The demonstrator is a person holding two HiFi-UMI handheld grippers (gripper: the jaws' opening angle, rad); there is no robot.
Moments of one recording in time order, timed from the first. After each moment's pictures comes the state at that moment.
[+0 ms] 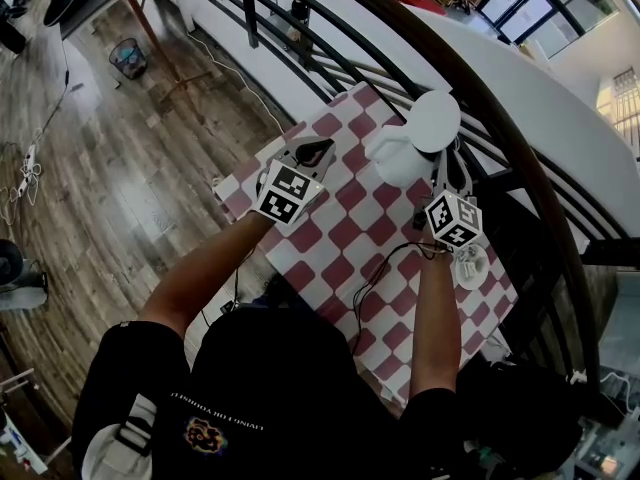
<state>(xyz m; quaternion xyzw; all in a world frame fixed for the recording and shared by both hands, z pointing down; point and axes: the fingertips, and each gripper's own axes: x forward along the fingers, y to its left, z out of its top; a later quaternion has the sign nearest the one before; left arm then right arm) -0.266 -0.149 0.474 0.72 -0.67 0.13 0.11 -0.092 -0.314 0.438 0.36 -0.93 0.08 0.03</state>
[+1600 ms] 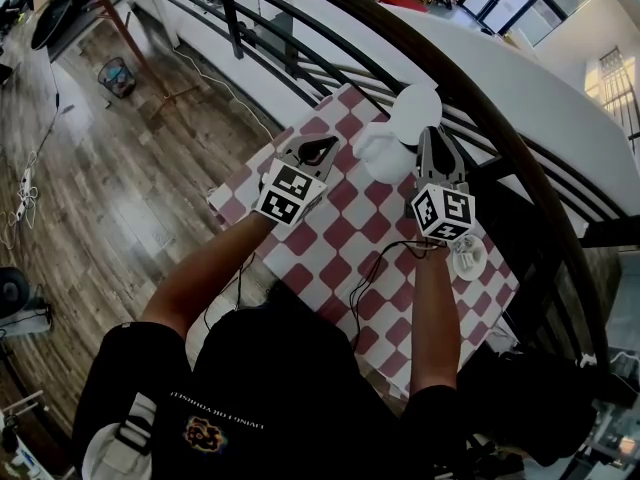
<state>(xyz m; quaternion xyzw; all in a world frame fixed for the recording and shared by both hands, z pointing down) -0.239 -0.166 0.443 0.74 -0.65 0.11 0.08 -0.119 -0.280 0.369 0.31 -0.95 -0.02 -0.01</state>
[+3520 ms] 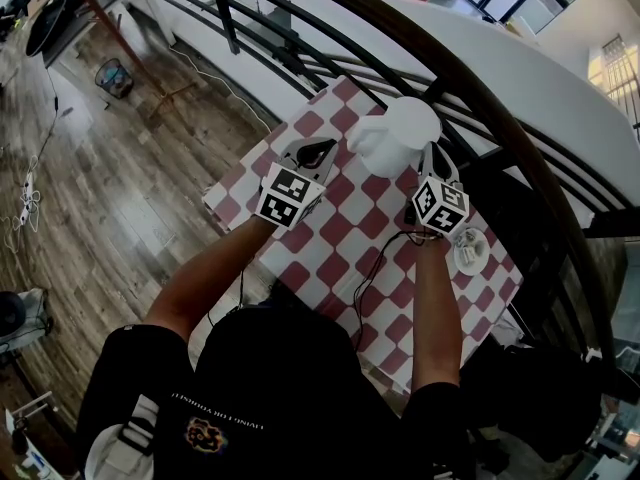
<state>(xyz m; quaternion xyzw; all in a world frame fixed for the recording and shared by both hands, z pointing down) -0.219 -0.177 0.468 0.75 -0.65 0.11 0.11 -0.064 -0.331 0.481 0.40 -0.91 0.09 0.09</state>
